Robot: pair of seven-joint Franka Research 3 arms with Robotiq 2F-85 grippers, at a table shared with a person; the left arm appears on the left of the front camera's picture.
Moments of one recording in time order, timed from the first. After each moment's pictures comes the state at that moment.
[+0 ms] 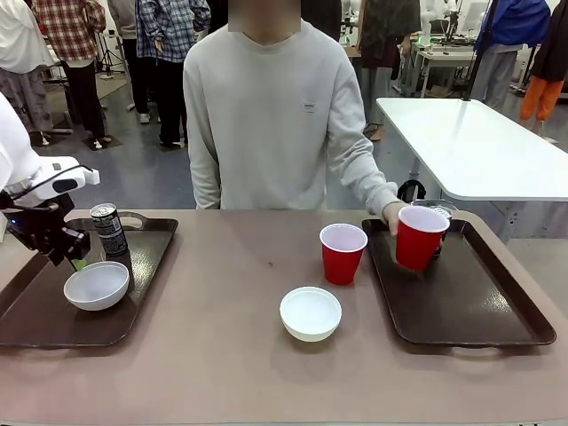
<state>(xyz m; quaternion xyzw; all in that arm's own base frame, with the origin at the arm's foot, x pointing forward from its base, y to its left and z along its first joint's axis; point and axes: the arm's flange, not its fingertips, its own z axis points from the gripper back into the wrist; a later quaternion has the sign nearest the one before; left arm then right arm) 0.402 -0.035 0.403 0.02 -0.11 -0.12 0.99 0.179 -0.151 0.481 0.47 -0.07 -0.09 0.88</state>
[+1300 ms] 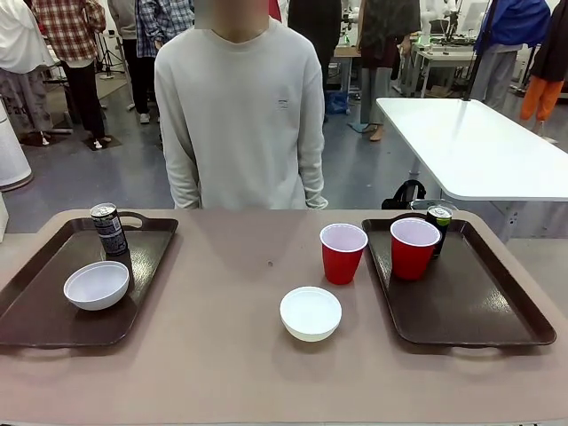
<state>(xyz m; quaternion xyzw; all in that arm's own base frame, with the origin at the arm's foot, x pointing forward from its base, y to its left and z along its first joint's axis) 0.328 0.133 0.508 -0.51 -0.10 0.01 0.85 0.179 -0.151 0.481 0.47 -0.07 -0.09 0.88</state>
